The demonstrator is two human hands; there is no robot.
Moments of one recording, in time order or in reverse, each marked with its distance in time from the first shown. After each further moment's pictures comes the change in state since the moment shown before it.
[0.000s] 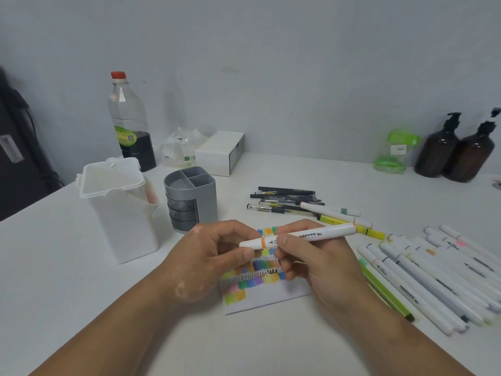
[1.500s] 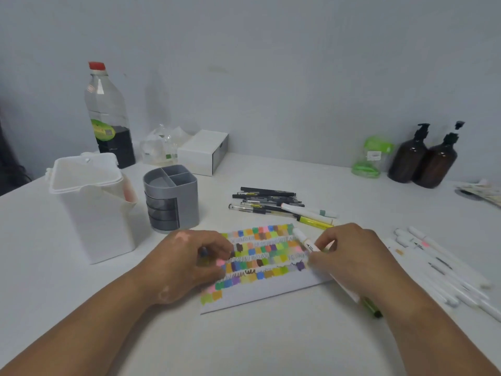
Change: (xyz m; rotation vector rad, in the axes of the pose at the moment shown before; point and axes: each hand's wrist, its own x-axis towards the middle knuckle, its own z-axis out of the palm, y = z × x) left_hand 0.006 -0.015 -0.004 0.484 -0.006 -0.013; right_hand 0.003 -0.037 -0.068 -1.289 0.238 0.249
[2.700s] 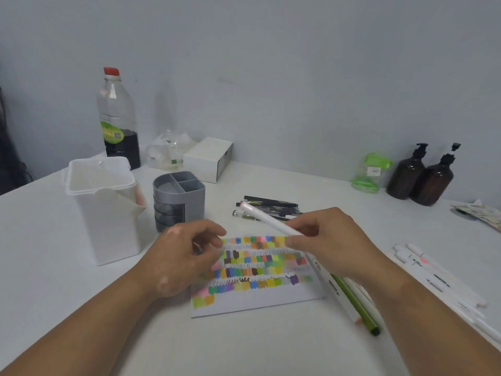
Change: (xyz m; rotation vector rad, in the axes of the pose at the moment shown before) left_hand 0.001 -0.007 -0.008 -0.159 0.206 -0.092; right_hand 0.024 -0.035 -0.004 0.275 -0.068 -0.326
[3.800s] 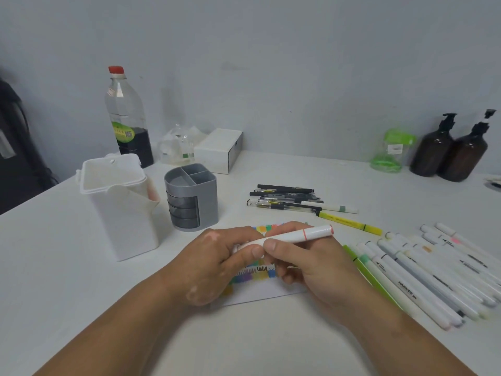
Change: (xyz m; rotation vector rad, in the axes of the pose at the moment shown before) left_hand -0.011 0.025 0.008 0.036 -0.217 0.271; right_hand -0.039 -0.025 0.064 0.899 -0.131 0.054
